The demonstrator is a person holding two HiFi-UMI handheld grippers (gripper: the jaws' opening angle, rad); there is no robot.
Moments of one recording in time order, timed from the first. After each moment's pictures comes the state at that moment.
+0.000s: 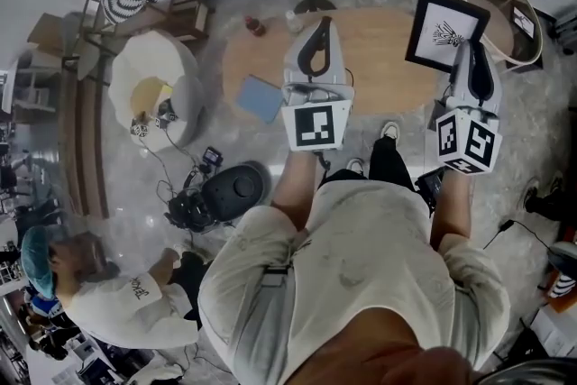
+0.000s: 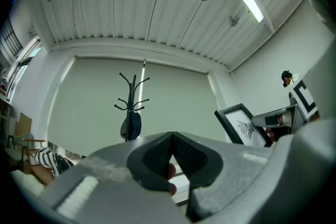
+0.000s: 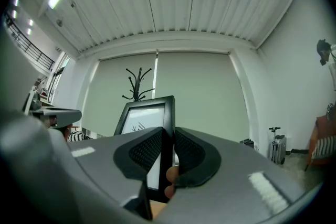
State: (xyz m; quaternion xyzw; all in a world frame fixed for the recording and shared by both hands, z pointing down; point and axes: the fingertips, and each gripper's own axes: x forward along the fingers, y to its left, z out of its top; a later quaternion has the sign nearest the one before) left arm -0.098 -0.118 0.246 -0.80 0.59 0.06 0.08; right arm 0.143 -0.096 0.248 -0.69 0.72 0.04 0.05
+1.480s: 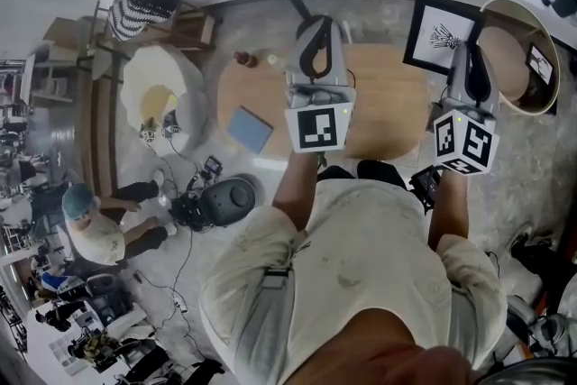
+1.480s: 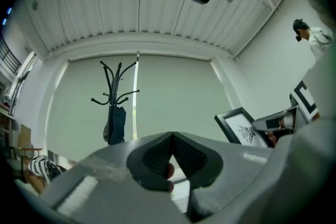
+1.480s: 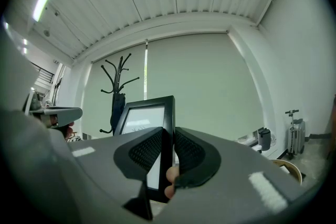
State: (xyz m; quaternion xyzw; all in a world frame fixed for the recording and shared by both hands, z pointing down) left arm 0.022 -0.341 0.253 -0.77 0.62 0.02 0.11; right arm 0.258 -0.342 0.286 -0.66 0.75 -0.02 0.07
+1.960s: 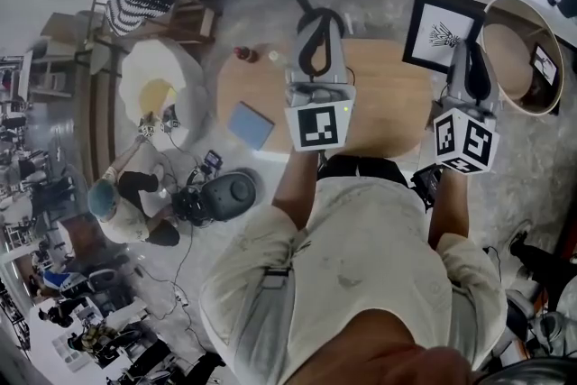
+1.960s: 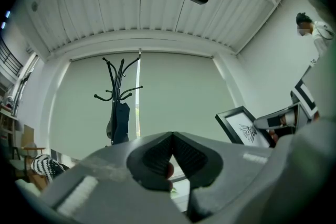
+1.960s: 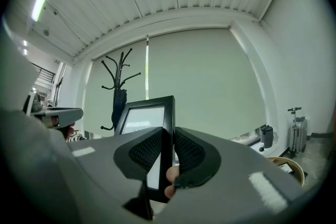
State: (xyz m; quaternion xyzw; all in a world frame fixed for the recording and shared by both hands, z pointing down) left arm 0.008 -0.352 0.262 -0.77 0.63 0.00 0.11; right arm 0.244 -0.356 0.294 -0.65 0.76 -0.04 0.06
